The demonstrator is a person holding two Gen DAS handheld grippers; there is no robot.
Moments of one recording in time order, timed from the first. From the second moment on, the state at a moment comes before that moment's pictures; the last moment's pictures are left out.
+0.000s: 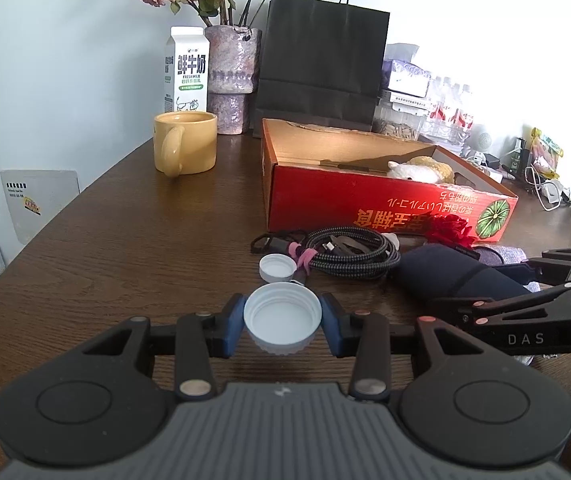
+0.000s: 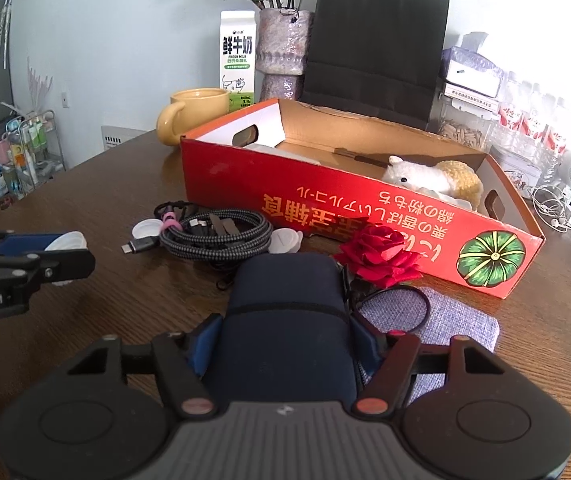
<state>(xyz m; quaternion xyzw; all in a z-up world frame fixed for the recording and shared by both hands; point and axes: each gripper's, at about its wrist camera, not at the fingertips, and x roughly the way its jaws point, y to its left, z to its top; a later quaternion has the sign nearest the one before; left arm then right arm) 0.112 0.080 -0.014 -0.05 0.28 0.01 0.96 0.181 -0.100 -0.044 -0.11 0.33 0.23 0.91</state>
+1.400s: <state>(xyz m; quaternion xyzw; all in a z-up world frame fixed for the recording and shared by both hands) 0.244 0.038 0.069 -0.04 0.17 0.01 0.99 0.280 -0.122 0.034 -0.03 0.18 0.25 0.95</state>
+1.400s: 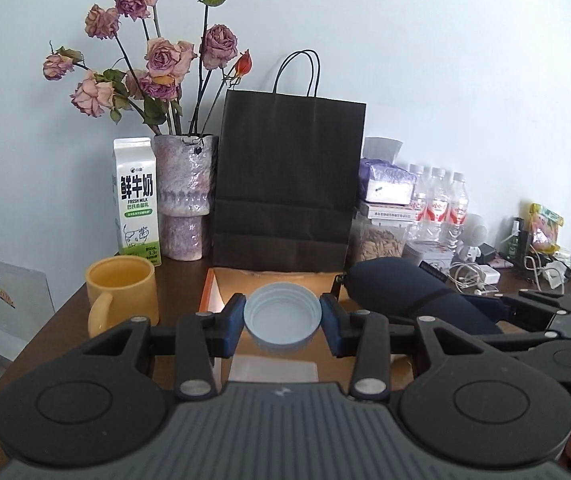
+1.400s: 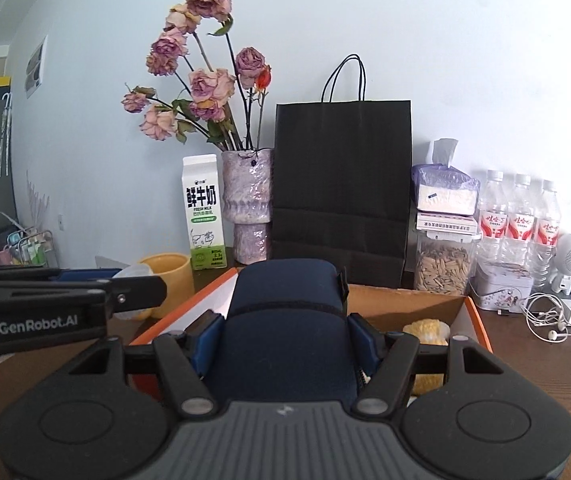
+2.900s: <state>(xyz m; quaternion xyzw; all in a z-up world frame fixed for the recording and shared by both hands) 0.346 0.052 0.030 -0.02 0.21 0.02 0.98 0.370 -0.104 -0.009 -0.02 0.24 0.23 0.94</state>
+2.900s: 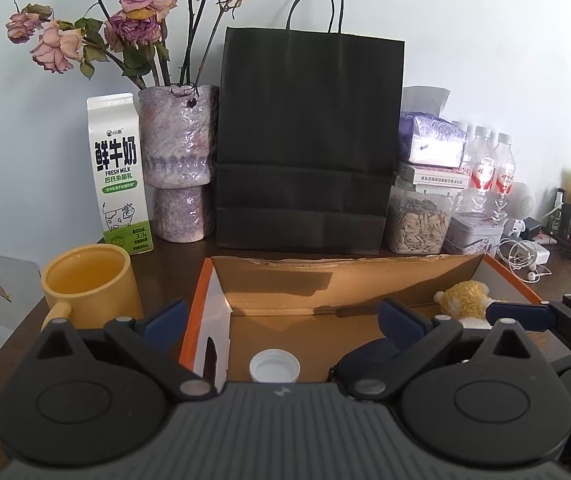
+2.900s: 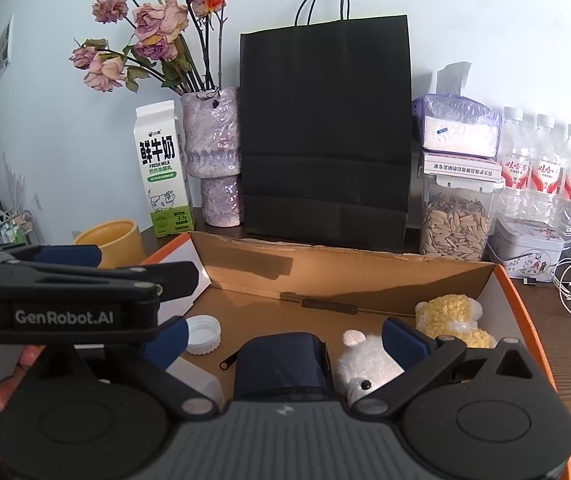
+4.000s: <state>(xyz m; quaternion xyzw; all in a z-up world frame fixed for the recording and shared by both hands) 0.179 0.050 0.055 -0.05 0.19 0.06 0.98 0.217 -0.143 0.020 -0.05 0.21 0.21 0.95</state>
